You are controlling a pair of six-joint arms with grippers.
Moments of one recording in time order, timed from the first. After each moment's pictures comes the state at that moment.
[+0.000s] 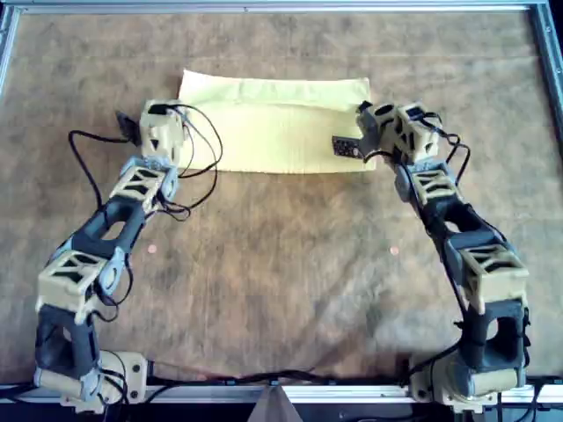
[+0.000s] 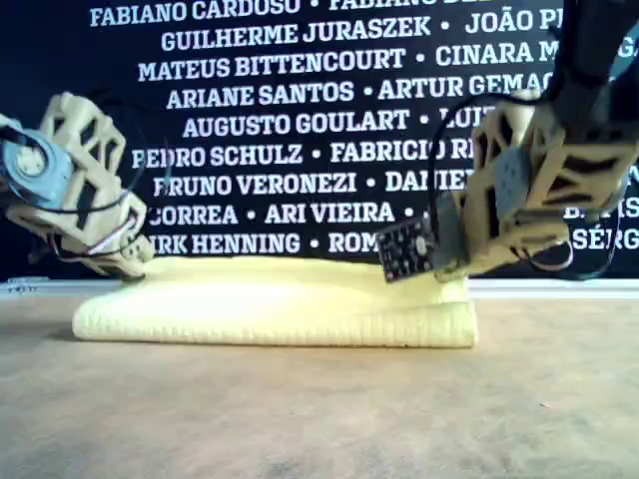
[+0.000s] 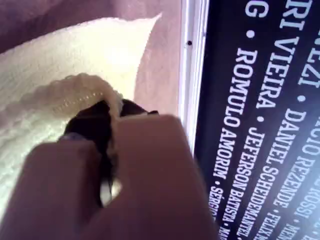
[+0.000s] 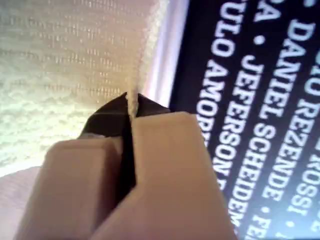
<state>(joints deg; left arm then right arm) -15.6 50.4 69.8 -4.7 -13.0 -0.4 12.4 42.5 68.1 -10.6 -6.8 -5.7</state>
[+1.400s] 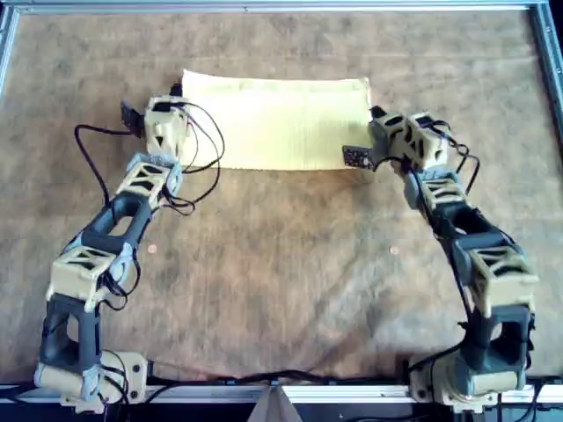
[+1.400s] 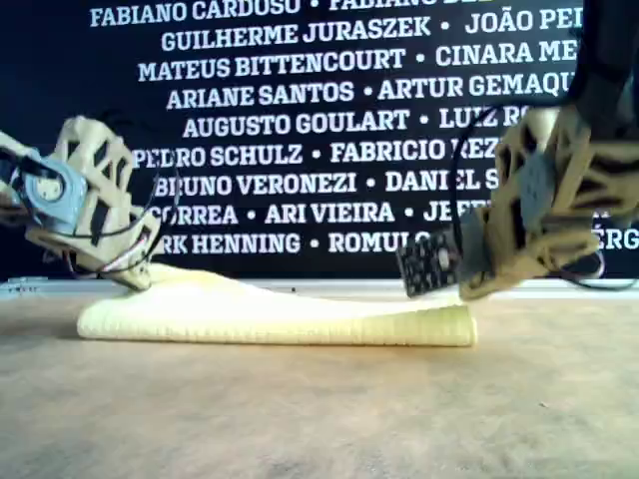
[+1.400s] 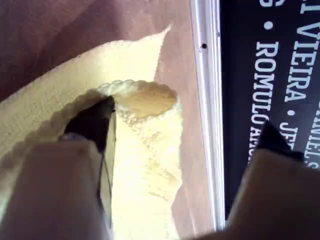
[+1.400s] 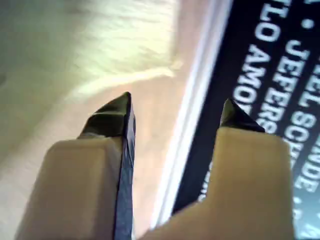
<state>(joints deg) -15.6 43.2 59.1 -3.2 -13.6 9.1 9.8 49.5 79.8 -10.6 -7.3 -5.7</state>
